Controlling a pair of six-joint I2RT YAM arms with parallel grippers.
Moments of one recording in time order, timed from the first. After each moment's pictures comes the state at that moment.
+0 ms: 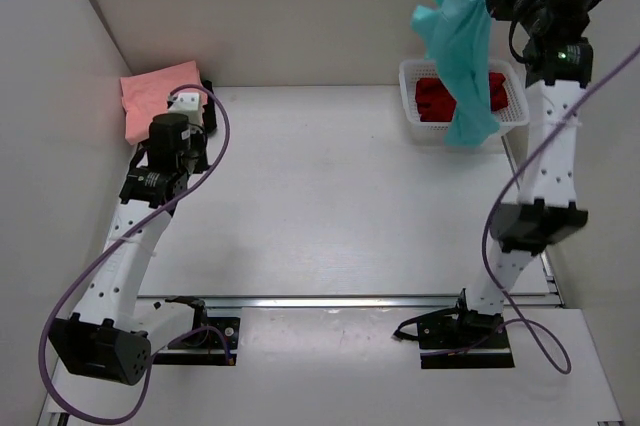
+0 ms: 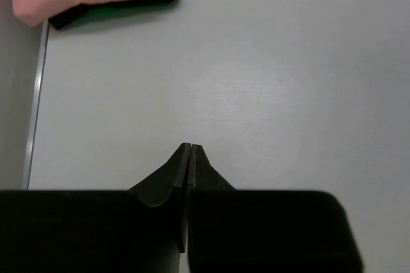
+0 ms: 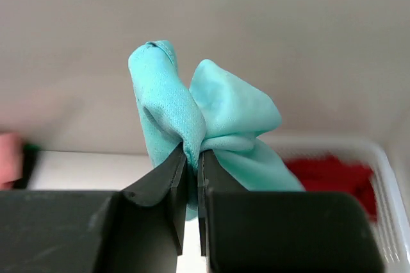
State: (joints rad) left arm -0.17 1.09 1.13 -0.63 -0.23 -0.06; right arm -0.15 2.00 2.48 -0.53 -0.30 0.20
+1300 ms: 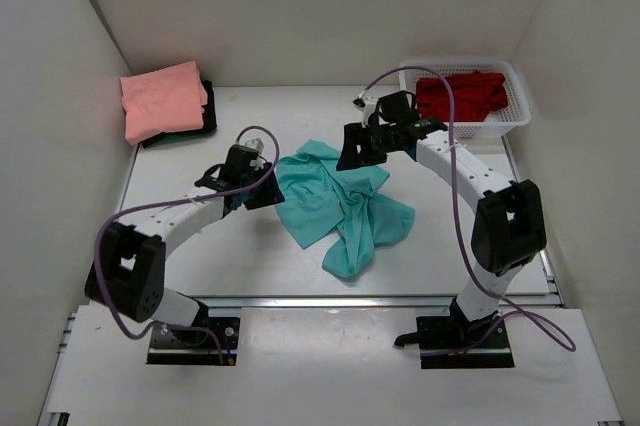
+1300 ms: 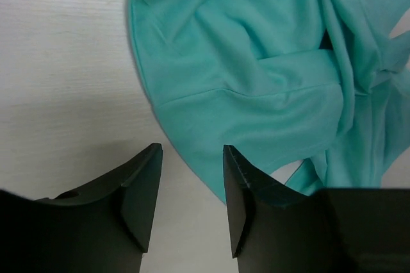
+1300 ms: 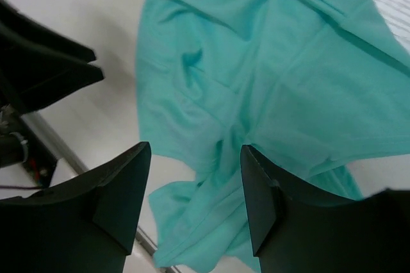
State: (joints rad) left arm -0.39 1.41 0.85 -0.28 0.08 -0.55; right arm 0.40 1.71 1.44 -0.55 -0.53 0.19
